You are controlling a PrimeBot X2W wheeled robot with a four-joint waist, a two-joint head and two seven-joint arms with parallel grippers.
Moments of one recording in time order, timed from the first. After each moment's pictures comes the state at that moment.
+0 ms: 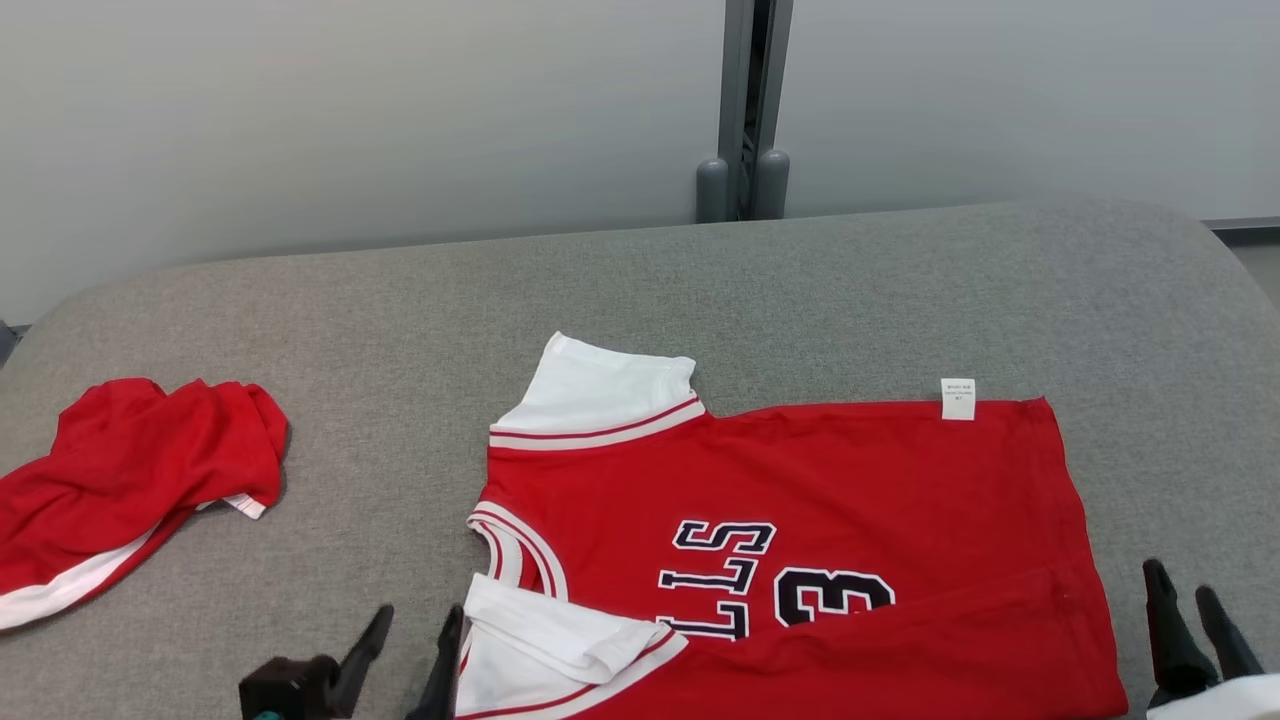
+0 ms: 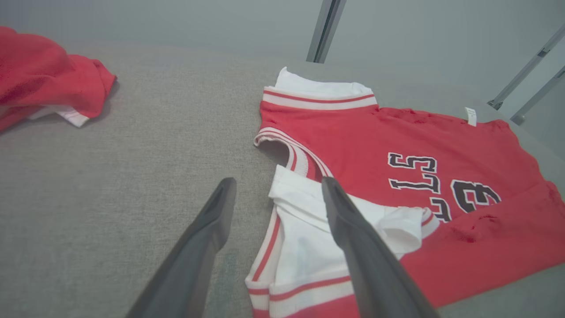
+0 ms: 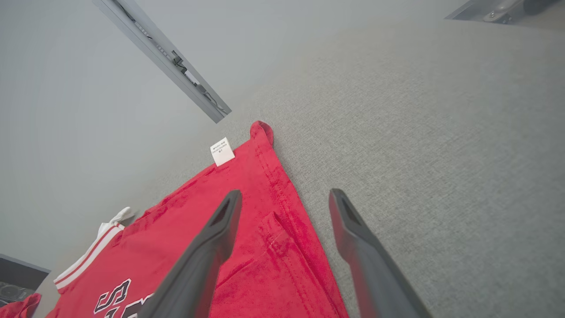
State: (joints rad) left arm 0.08 0.27 -0.43 0.21 -0.60 0.12 -0.16; right arm 0.00 -0.27 0.08 0.48 0.94 0.13 -0.23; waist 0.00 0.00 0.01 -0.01
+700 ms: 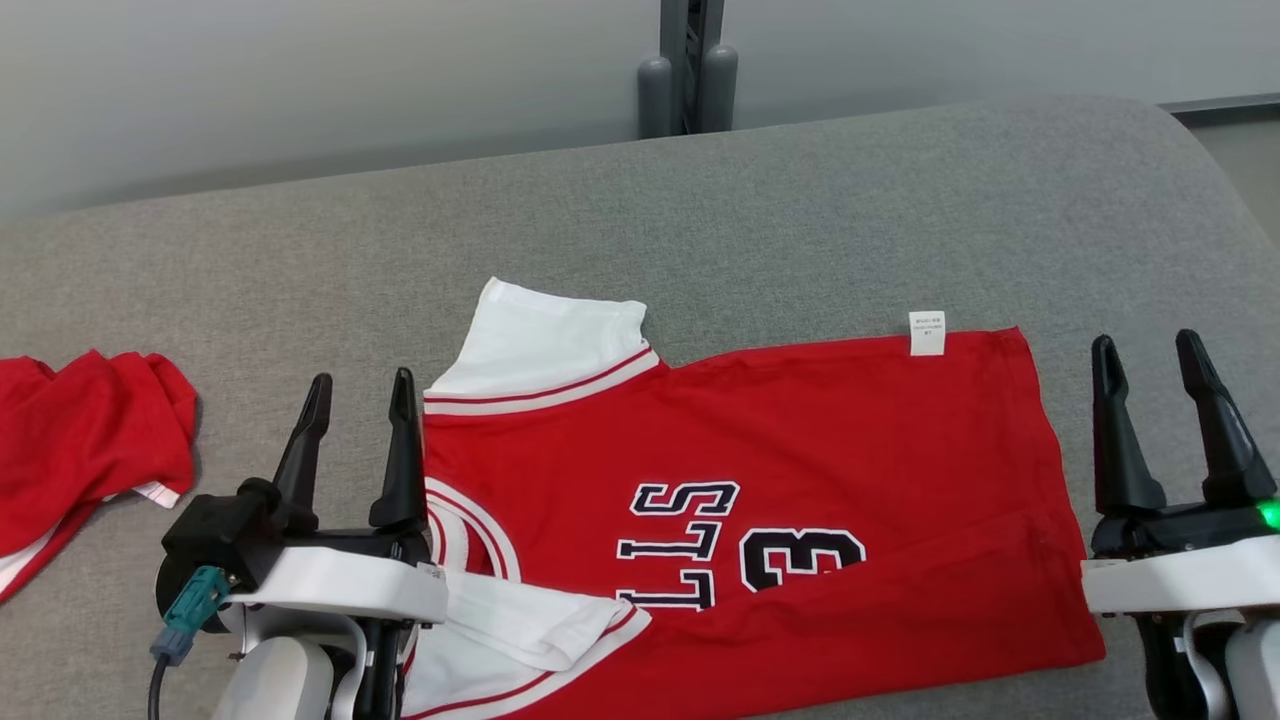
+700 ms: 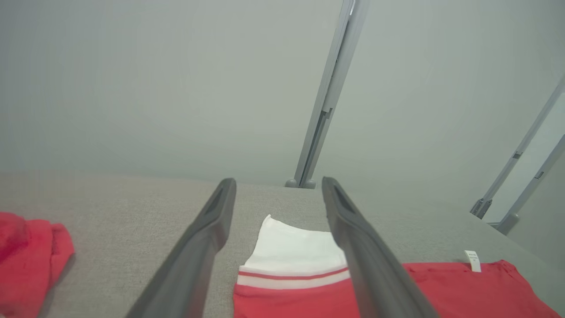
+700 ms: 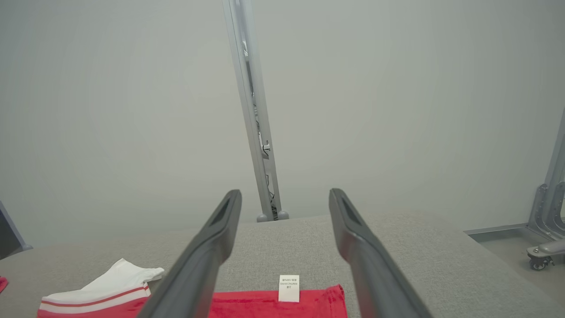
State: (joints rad) left arm -0.16 0.13 -0.21 0.14 -0.45 0.11 -0.26; right arm -0.13 -0.18 0.01 0.05 0.36 0.13 -0.26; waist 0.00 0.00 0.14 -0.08
